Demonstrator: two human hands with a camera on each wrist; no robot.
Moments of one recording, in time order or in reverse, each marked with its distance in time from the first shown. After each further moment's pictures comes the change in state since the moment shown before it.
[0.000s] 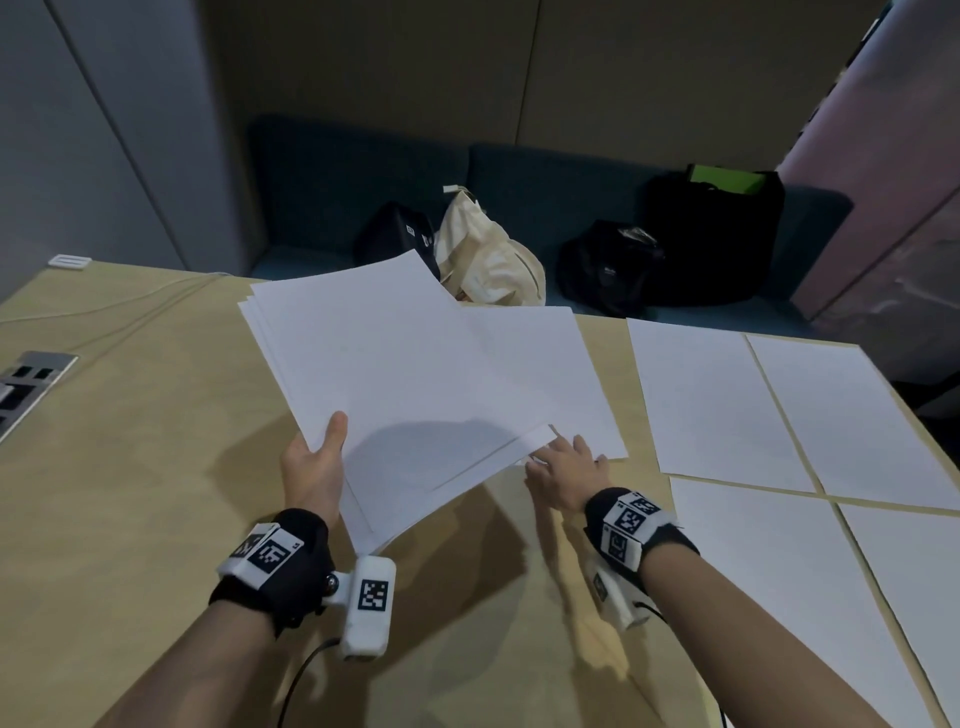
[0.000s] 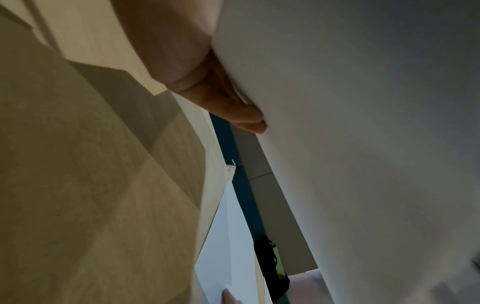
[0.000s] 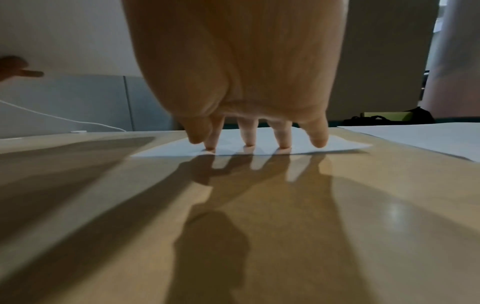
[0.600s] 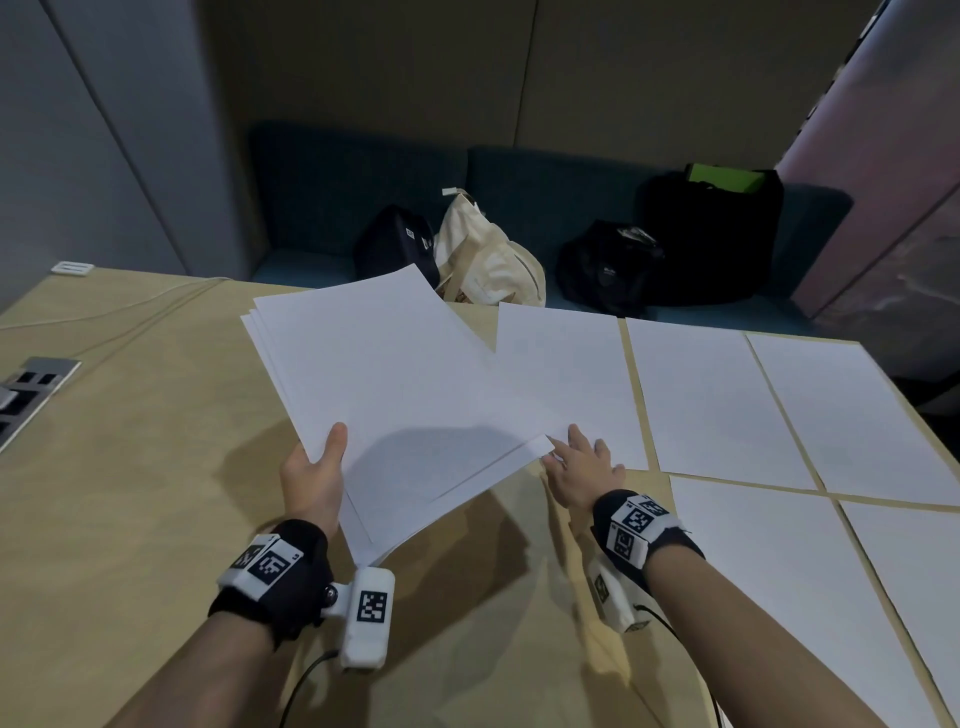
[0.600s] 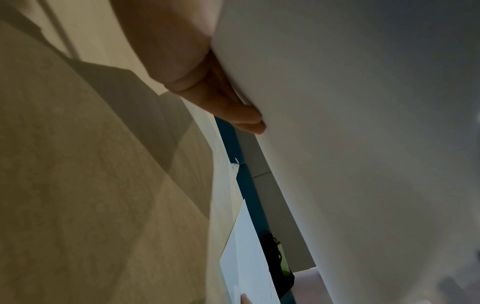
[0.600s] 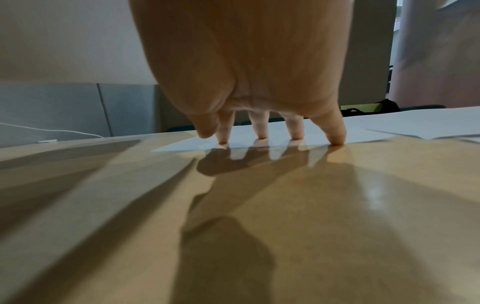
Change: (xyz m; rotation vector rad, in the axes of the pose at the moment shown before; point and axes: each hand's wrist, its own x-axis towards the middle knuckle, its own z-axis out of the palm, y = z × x) left_hand -0.004 -0.005 -0.002 0.005 0.002 0.023; right_hand 0.008 0.016 0.010 0.156 0.078 0.150
